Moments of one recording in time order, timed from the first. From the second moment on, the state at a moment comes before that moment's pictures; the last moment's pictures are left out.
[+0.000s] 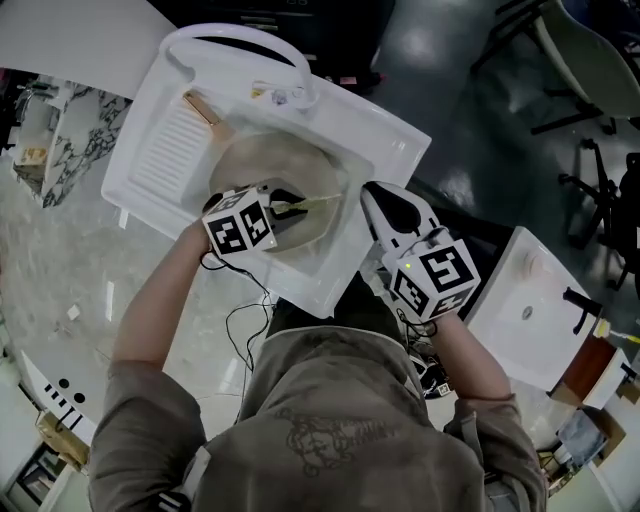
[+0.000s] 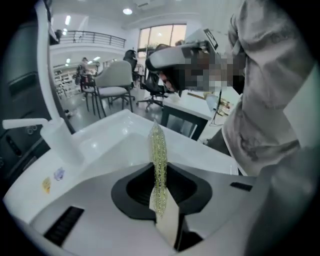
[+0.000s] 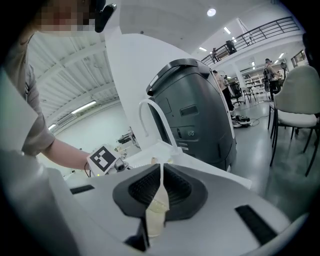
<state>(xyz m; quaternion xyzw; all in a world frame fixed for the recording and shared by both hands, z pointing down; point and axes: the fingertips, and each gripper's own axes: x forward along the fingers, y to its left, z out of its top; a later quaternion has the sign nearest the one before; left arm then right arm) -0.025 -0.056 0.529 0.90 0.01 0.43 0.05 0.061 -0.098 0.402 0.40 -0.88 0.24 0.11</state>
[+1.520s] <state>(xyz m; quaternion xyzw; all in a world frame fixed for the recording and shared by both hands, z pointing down) -0.123 -0.082 0.199 0.84 -0.53 0.07 -0.12 0.014 -0.066 0.183 0.36 -0.93 0.01 0.03</state>
